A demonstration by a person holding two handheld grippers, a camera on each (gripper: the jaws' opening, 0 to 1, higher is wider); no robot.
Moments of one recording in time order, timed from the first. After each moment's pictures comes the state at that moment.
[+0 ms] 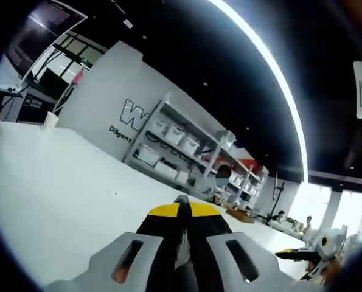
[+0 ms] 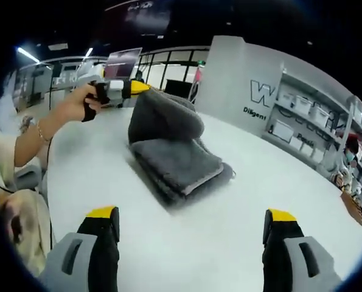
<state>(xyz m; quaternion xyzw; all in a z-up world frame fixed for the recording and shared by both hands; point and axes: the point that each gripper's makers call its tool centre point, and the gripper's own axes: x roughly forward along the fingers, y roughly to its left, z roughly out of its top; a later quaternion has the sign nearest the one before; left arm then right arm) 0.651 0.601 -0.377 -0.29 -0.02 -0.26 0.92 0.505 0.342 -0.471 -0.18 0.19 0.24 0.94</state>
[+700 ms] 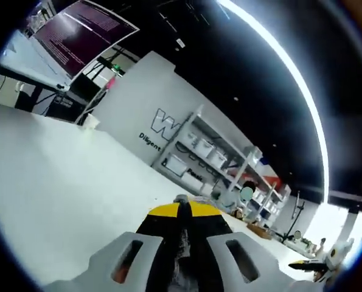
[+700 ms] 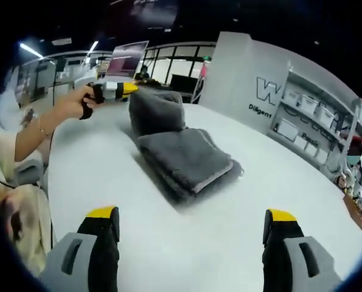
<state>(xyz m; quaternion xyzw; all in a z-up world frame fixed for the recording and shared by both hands) 0.654 0.682 -0.420 -0.33 -0.01 -0.15 0.93 0.504 0.352 -0.483 -0.19 0.20 0.25 0.93</state>
